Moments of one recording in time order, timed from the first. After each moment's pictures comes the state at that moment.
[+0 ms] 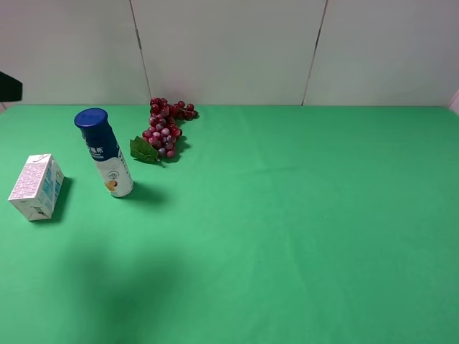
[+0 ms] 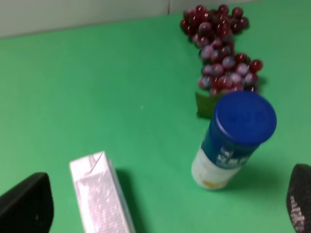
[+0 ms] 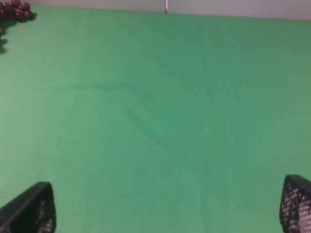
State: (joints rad) left arm 0.06 0.91 -0.77 -0.26 0.57 0.36; right arm 0.17 0.00 -0.49 0.03 1.01 -0.05
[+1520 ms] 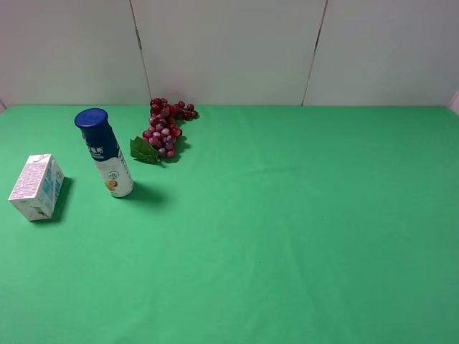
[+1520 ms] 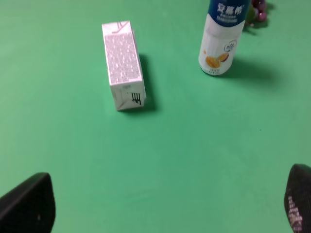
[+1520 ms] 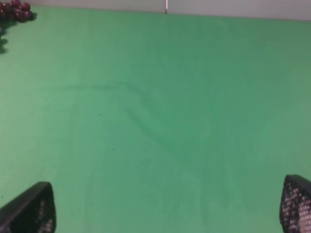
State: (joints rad) left arm 0.06 0.02 -0.58 -0.05 1.17 0.05; right arm 0.17 0.00 -0.49 0.03 1.01 -0.05
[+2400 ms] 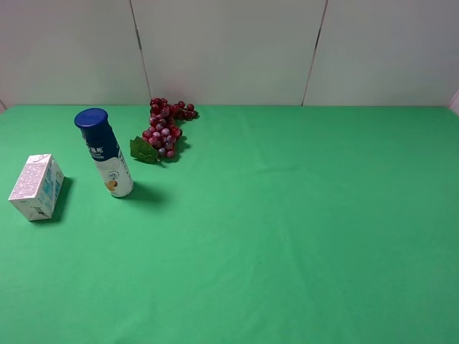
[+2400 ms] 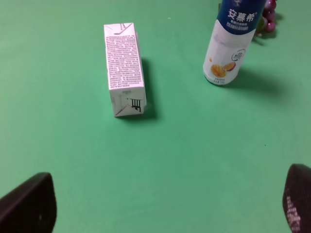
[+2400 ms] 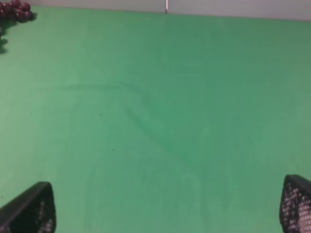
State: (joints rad) left arm 0.06 0.01 -0.49 -0.04 1.06 0.01; right arm 0.17 0.00 -0.49 0.03 1.01 -0.05
